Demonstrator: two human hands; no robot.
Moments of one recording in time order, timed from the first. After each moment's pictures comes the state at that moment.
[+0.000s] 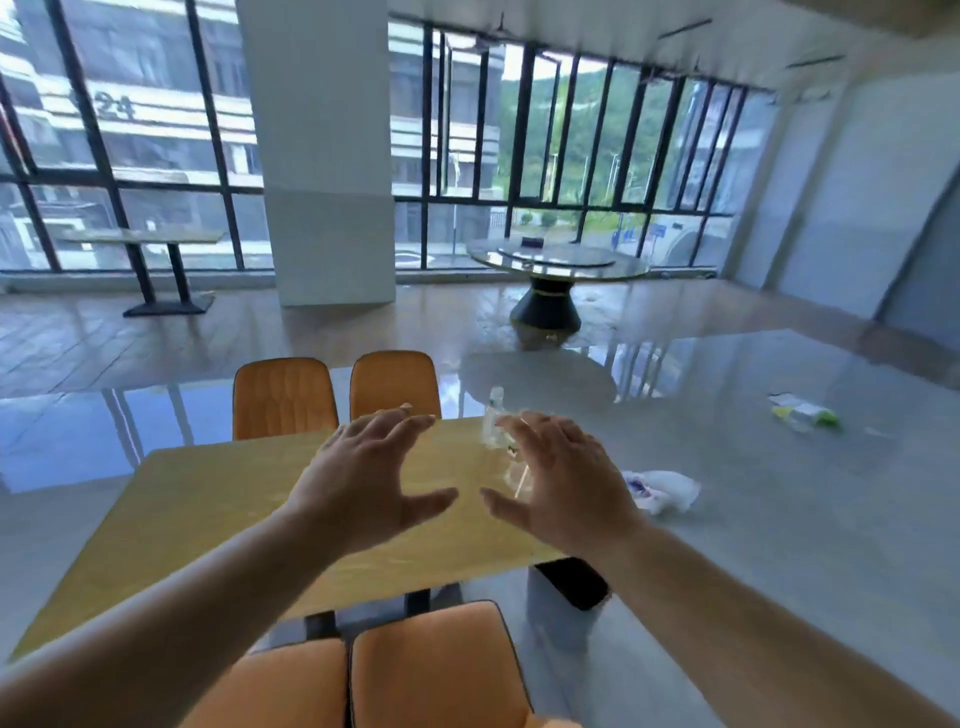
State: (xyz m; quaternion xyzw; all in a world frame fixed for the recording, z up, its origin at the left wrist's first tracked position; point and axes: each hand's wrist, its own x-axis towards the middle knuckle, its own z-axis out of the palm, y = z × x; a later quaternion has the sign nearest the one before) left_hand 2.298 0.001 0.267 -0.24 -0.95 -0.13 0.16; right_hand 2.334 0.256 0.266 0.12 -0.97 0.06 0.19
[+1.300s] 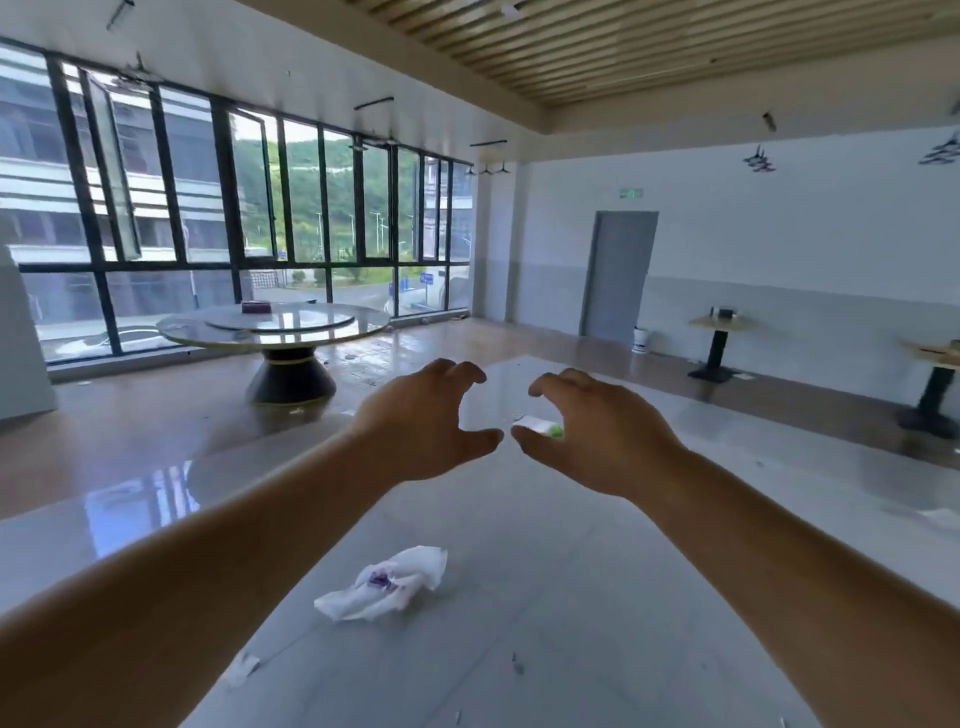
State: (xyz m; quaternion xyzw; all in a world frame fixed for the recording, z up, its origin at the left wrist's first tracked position) left_hand 2.179 0.820 0.412 -0.49 -0.83 -0.18 0.18; right_hand 2.335 0.991 0.410 -0.15 -0.95 -0.05 0.26
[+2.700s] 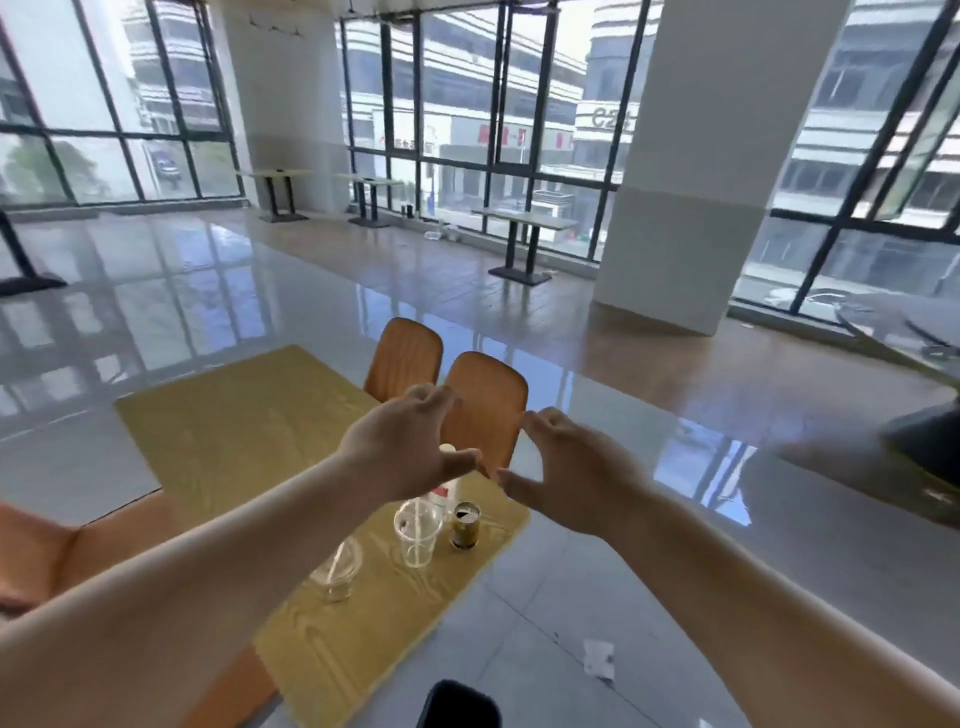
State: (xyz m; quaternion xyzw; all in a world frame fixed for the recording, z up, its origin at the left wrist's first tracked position) left_hand 1.840 0.642 0.273 0.23 -0.96 -0.09 0.14; right_hand 1.688 0.820 0.276 0.56 -0.82 0.11 0.06
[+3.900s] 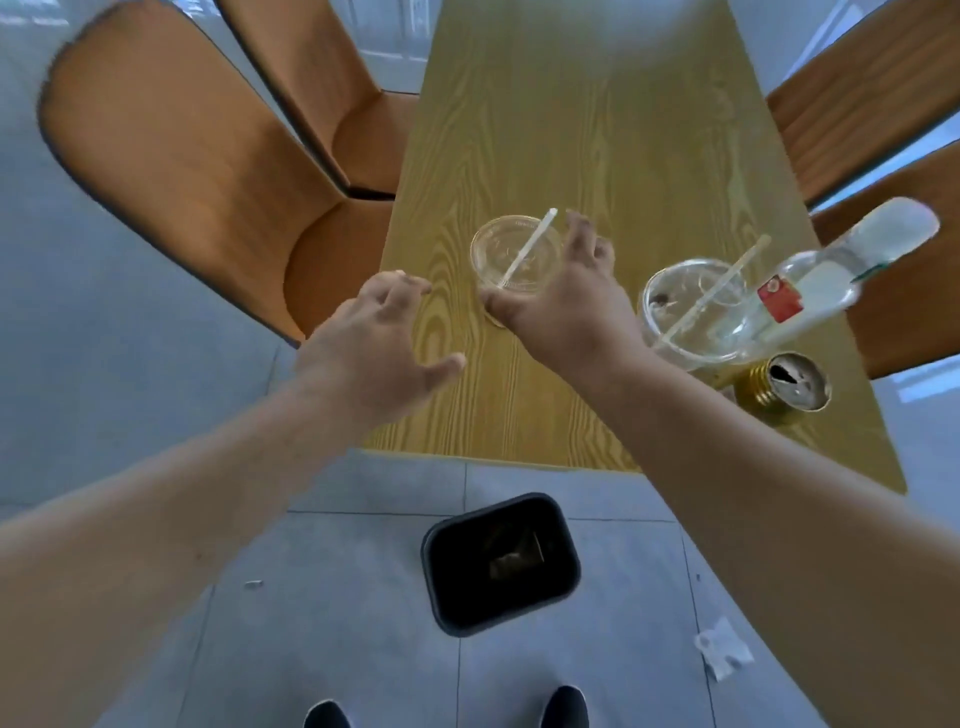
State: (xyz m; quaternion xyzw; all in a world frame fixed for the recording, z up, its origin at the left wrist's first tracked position) left_hand 1.913 0.586 -0.161 0.72 -0.67 -0.14 0.10; right_hand 1.716 0.526 -0.129 0.68 -0.65 0.20 -0.27
